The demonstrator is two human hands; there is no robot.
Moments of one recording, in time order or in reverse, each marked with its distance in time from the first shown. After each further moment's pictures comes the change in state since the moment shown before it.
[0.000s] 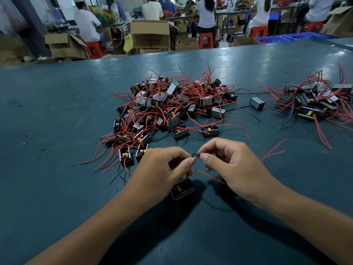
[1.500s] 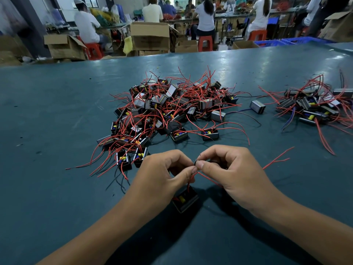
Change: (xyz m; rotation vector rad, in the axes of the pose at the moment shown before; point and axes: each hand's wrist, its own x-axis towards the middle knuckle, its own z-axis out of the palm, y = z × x) left_hand -0.003 0.003 0.005 -0.130 0.012 -0.012; right_hand -0.001 -0.001 0.005 0.072 0.029 -0.004
